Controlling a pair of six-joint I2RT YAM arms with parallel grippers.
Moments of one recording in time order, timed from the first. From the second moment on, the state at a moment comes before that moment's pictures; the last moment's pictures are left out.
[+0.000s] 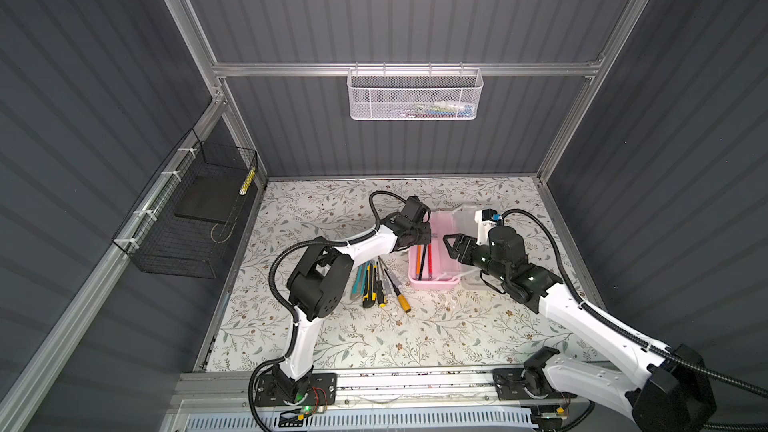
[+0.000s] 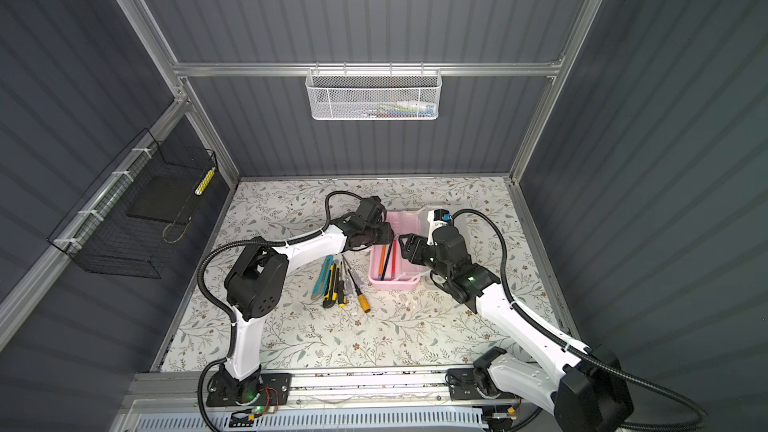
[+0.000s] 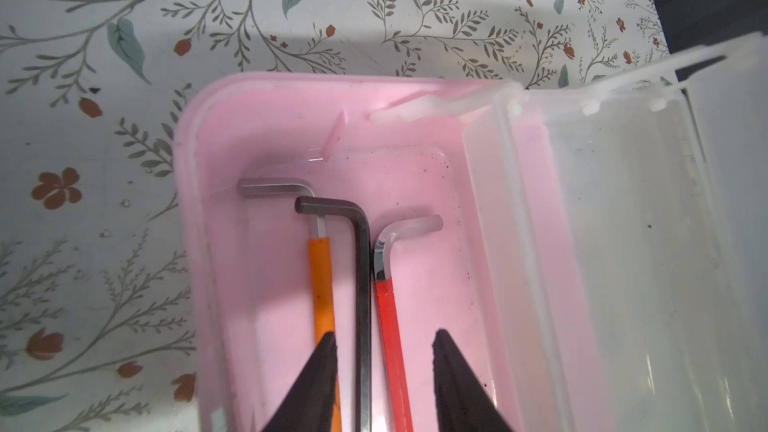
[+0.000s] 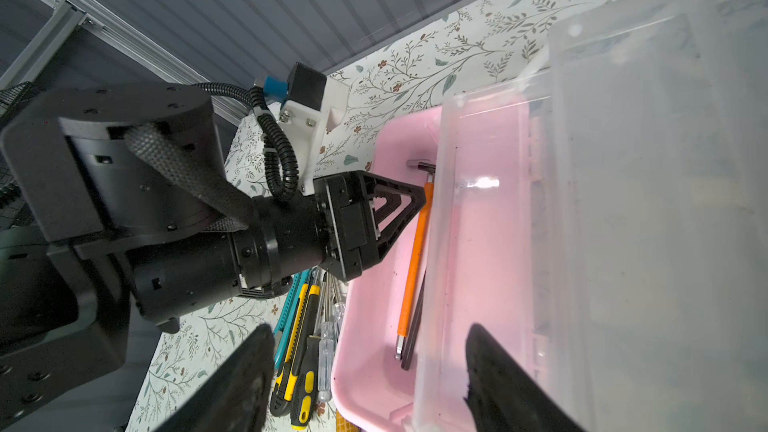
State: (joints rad) left arm -0.74 2.07 1.54 -0.28 0.02 -0.57; right arm 0.54 1.08 0.71 -0.09 -0.02 0.67
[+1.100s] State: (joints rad) left arm -0.60 1.40 0.97 -0.35 -0.11 -0.52; right arm 0.71 1.22 0.93 -0.28 -0.03 0.48
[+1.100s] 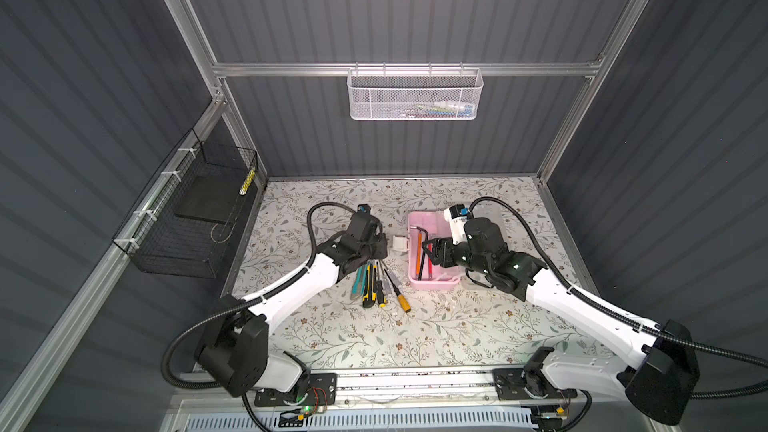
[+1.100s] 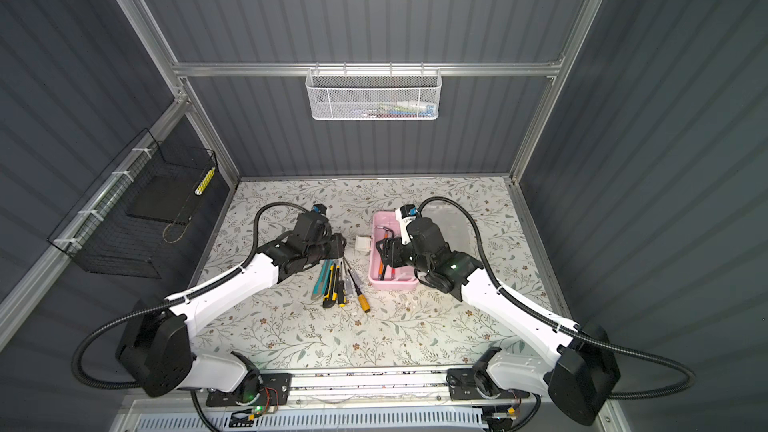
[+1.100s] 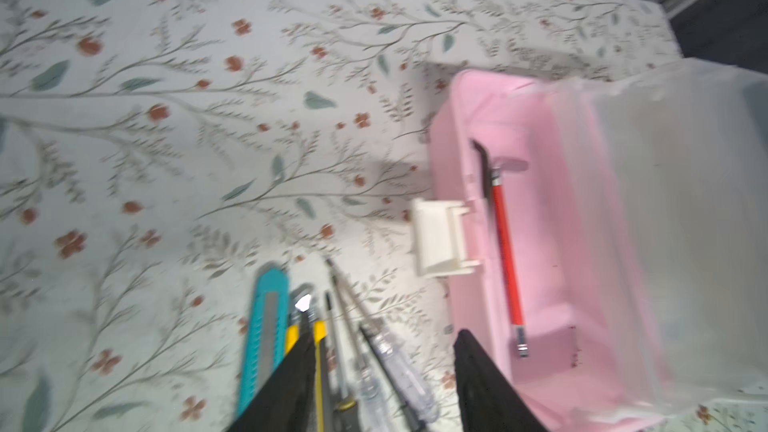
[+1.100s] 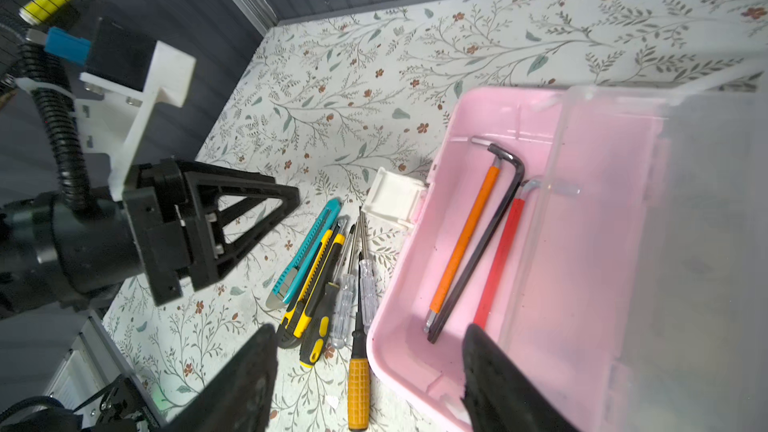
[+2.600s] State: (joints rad) left arm -0.56 1.56 0.79 -0.32 -0.15 -0.54; right arm 0.81 1.35 0.94 -0.32 0.03 0.52
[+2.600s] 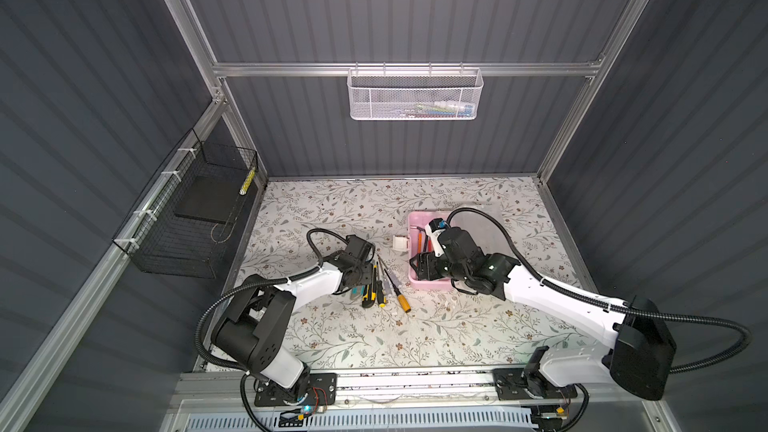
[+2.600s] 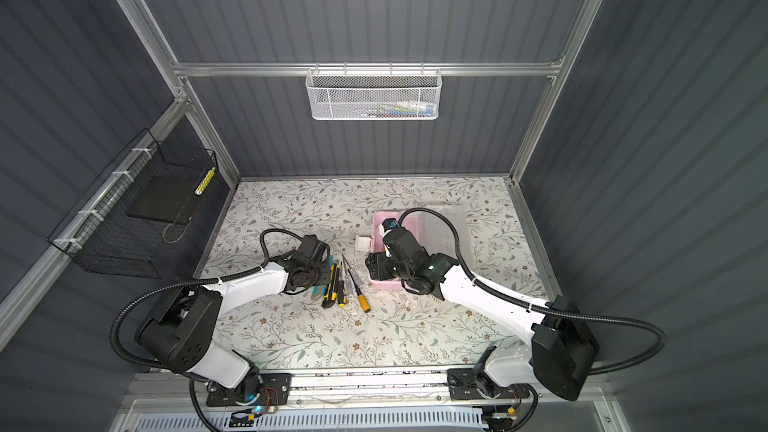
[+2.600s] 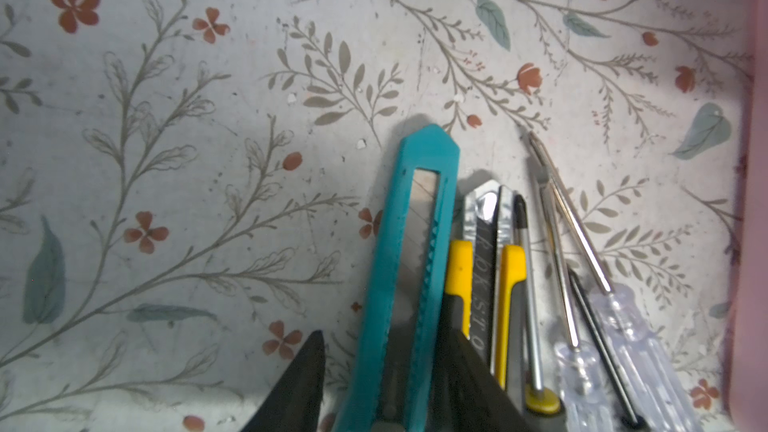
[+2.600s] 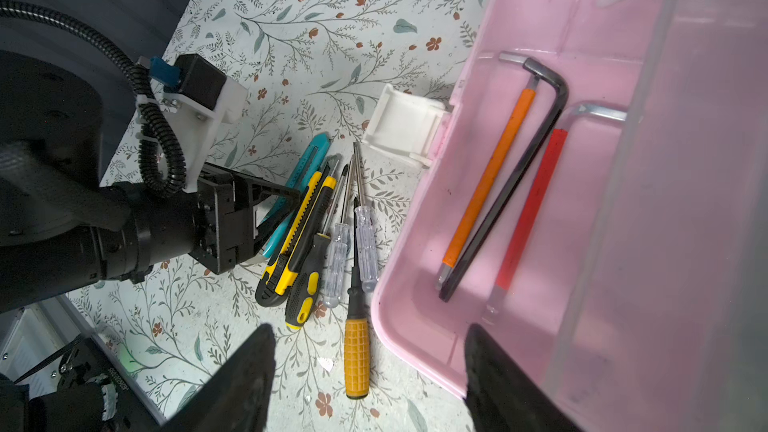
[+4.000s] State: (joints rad) left arm -0.56 1.55 0.75 -0.29 -0.15 -0.55; right arm 0.81 1.38 0.94 -0.30 0.03 0.52
